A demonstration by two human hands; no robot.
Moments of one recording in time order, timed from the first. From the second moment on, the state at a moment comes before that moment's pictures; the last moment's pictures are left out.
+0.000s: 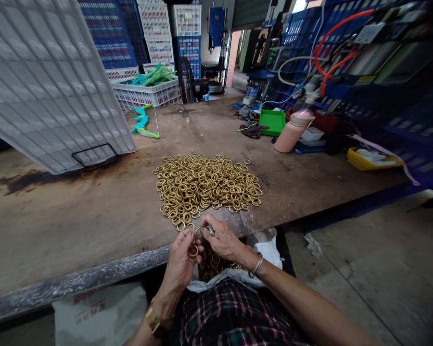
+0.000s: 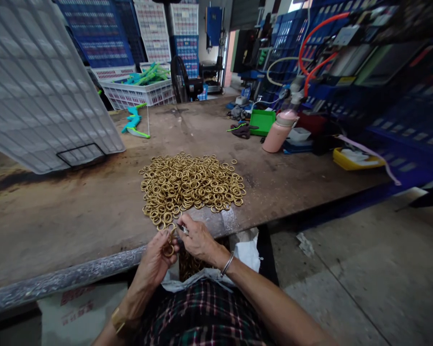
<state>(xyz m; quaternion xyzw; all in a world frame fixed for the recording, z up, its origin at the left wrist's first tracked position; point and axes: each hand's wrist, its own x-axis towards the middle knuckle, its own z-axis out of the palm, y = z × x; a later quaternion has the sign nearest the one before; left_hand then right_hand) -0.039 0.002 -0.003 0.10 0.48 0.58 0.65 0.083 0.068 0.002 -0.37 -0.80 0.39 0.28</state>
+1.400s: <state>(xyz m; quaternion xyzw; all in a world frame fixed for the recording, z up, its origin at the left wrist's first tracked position) -0.037 0.001 -0.004 0.25 0.54 0.54 0.60 0.088 0.066 -0.003 -0.40 -0.84 0.33 0.16</state>
